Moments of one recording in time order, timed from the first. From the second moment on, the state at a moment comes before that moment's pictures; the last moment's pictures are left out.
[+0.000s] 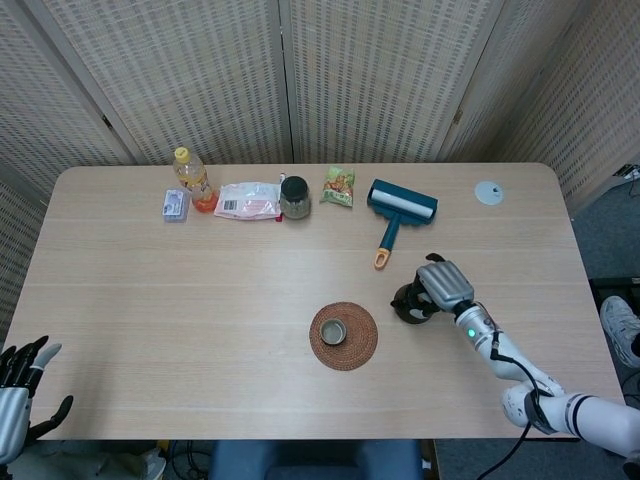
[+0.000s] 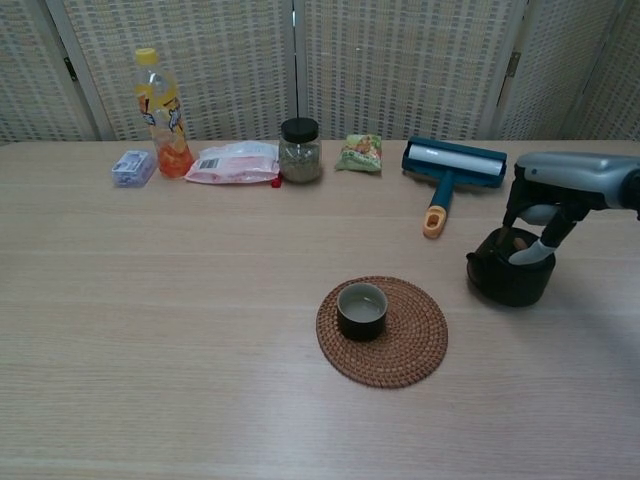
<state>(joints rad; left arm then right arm) 0.08 -1.21 0.03 -1.49 1.62 1.65 -0.03 0.70 -1.40 0.09 -1.37 -1.18 0.79 -0.04</state>
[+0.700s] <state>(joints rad) 0.08 -1.21 0.03 -1.48 1.61 1.65 -0.03 0.69 -1.43 0.08 -1.34 -1.15 0.78 -0.13</state>
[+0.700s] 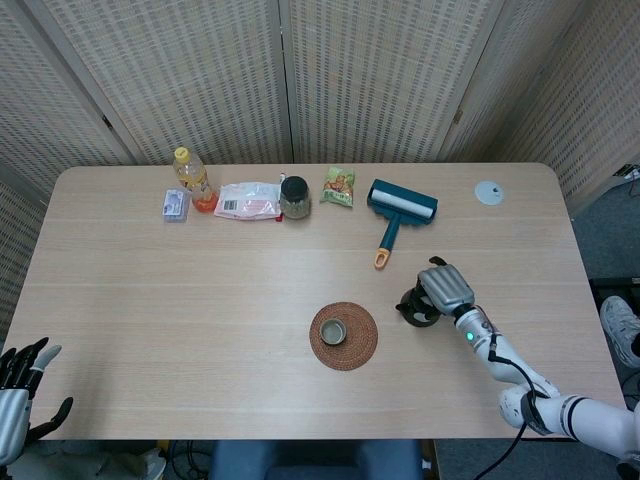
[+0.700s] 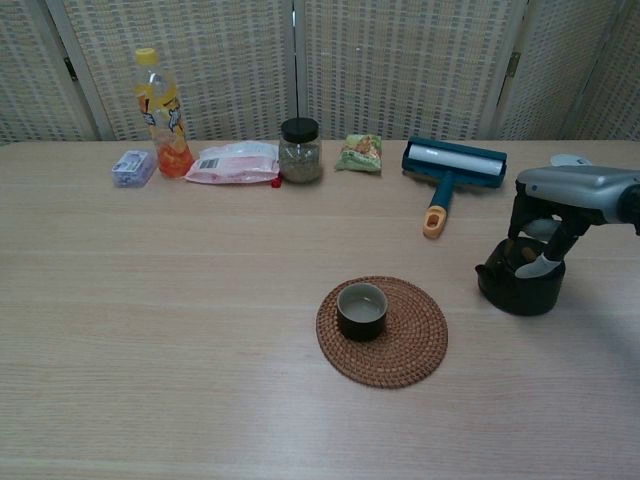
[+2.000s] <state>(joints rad) 0.06 -1.20 0.02 -1.49 1.62 1.64 -0.04 0.53 -1.29 0.06 -1.61 -1.24 1.17 -0.34</state>
